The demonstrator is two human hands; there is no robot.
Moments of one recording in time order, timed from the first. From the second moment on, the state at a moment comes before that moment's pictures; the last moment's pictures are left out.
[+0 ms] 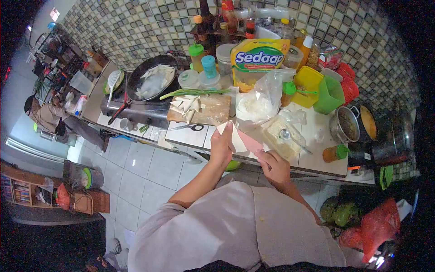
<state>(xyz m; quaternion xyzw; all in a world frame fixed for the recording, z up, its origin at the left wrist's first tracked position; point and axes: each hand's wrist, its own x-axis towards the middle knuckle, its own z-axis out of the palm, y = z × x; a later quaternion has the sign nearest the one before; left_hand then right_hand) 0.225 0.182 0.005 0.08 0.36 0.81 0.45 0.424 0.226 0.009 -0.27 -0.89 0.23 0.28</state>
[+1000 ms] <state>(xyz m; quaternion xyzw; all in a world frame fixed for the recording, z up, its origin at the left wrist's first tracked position) 0.184 0.144 0.001 0.04 0.38 0.87 0.33 0.358 0.245 0.034 -0.13 -0.93 0.19 0.28</state>
